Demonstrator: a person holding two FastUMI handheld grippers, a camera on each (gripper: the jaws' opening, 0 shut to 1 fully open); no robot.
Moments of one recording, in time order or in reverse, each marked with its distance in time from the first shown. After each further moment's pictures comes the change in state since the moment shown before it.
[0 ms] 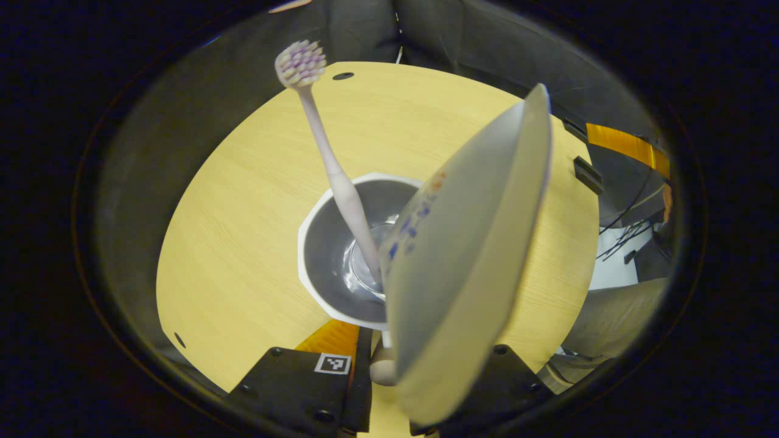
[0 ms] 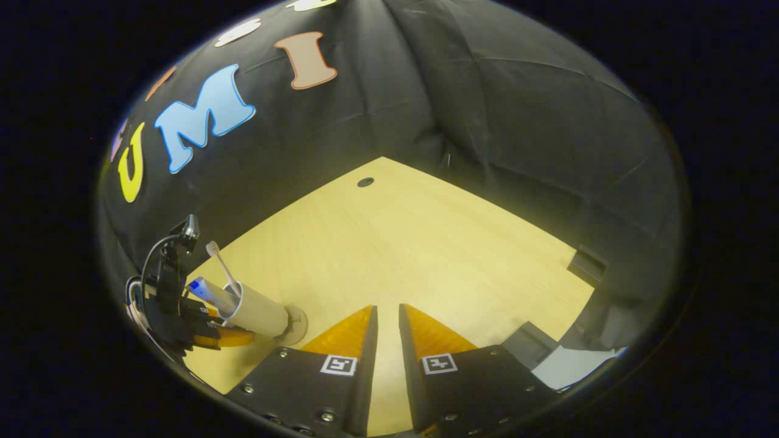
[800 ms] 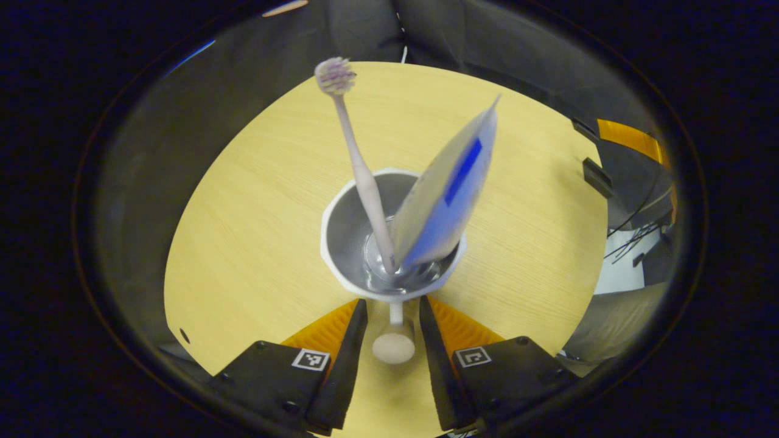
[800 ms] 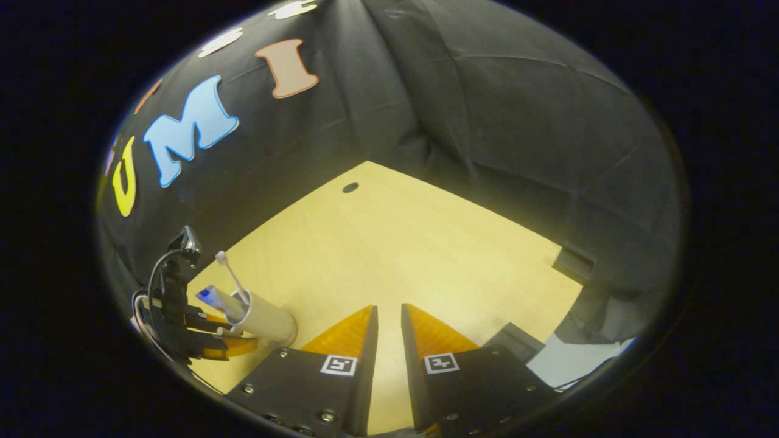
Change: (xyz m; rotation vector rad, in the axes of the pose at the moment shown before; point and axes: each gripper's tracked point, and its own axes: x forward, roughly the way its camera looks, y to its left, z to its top) left arm -0.005 -0.007 0.013 -0.043 -0.028 0.089; right arm -0.002 -0.008 0.004 0.013 -0.014 0.008
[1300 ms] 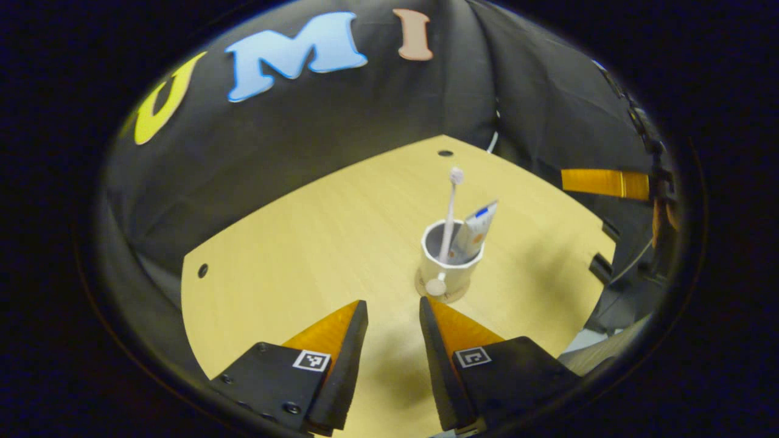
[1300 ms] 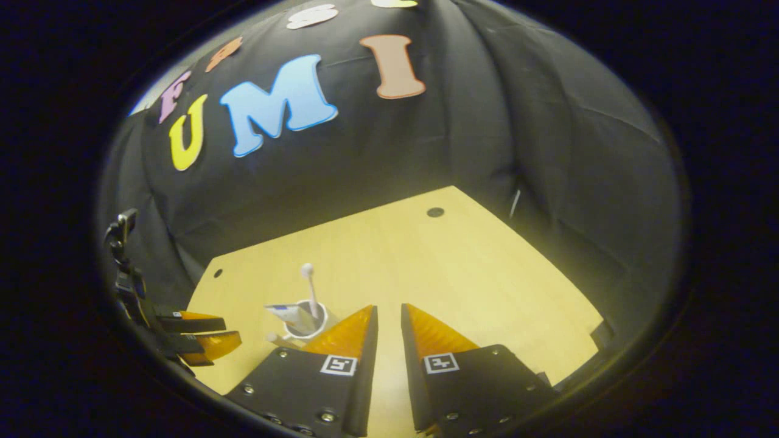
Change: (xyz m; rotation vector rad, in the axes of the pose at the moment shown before) left arm -0.152 0.055 -0.031 -0.424 -0.446 0.292; right arm -0.003 0.121 0.050 -0.312 -0.058 0.267
